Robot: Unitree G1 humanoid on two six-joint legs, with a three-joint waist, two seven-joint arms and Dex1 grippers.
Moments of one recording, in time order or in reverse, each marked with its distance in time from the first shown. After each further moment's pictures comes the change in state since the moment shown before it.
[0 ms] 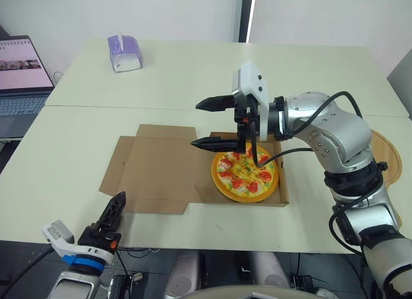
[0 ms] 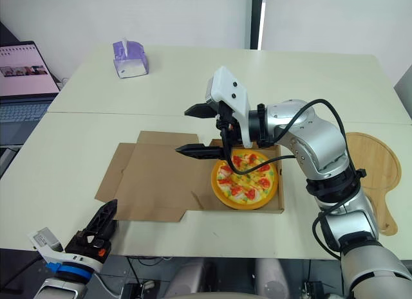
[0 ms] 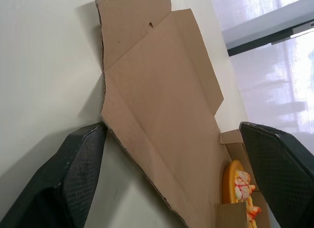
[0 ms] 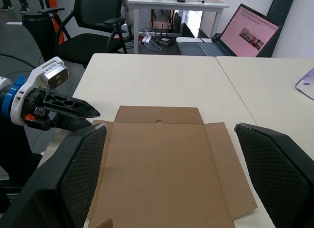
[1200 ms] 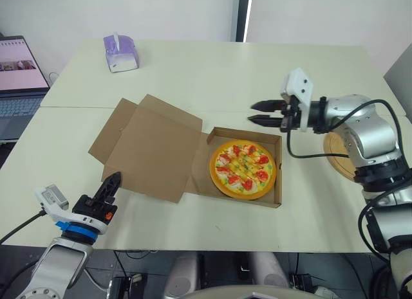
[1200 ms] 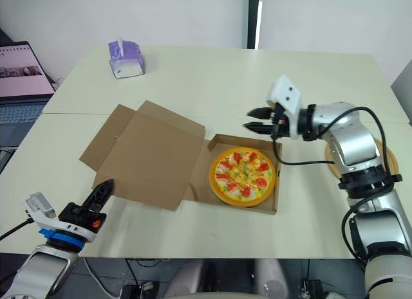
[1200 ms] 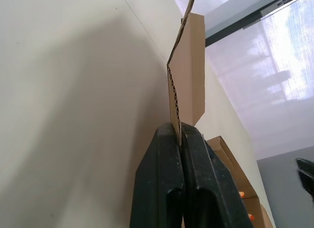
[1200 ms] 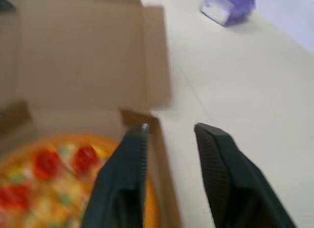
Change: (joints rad) left arm -0.176 0.207 -0.008 0.029 -0.038 -0.023 0.032; right arm 0.076 -0.262 -0.049 0.503 -0.283 -0.484 0.089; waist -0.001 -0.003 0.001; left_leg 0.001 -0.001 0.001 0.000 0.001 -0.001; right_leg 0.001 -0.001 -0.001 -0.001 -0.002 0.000
